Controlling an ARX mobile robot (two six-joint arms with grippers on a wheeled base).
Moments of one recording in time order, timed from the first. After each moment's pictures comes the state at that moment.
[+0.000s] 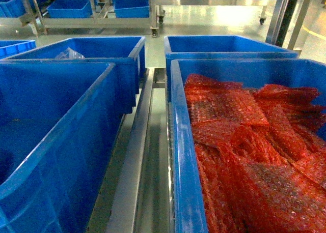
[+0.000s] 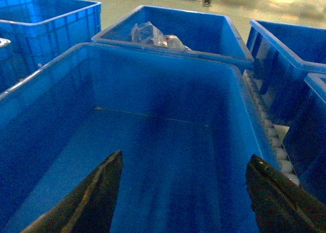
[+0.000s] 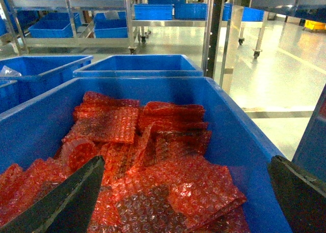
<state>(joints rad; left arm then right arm) -0.28 0.92 0.37 0.29 -0.42 -0.18 0.00 0.01 0.01 0.00 0.00 0.00</state>
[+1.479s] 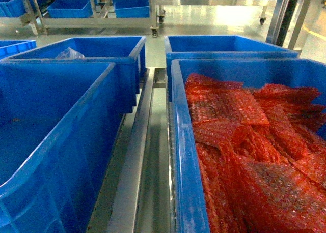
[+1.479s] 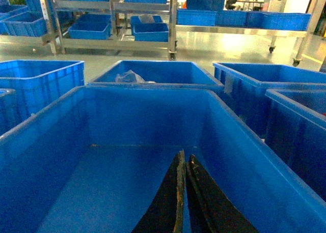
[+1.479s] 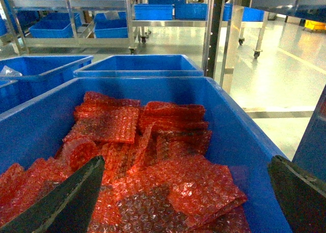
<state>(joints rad) 0.00 0.27 0.01 0.27 0.00 -0.01 0.00 0.01 0.01 0.00 0.00 0.00</state>
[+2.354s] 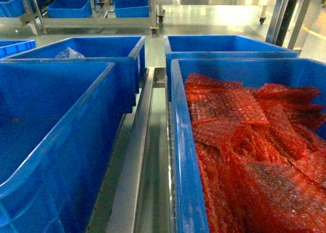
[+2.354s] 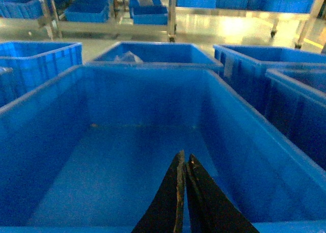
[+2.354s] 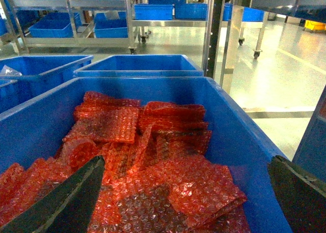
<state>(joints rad) 0.00 0.05 0.01 -0.01 0.00 -0.01 0.00 0.01 0.01 -0.01 0.00 0.00</state>
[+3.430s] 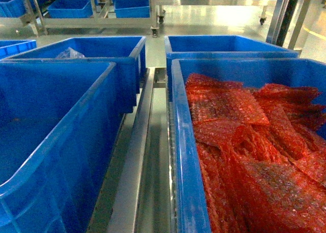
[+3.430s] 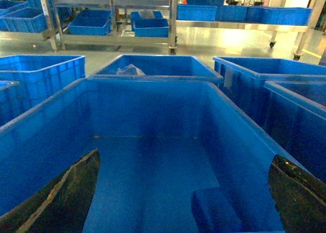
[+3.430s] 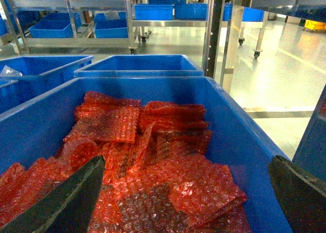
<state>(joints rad) 0.00 0.01 0.01 0.00 0.00 -0.01 0.00 0.01 0.01 0.00 0.00 0.00</state>
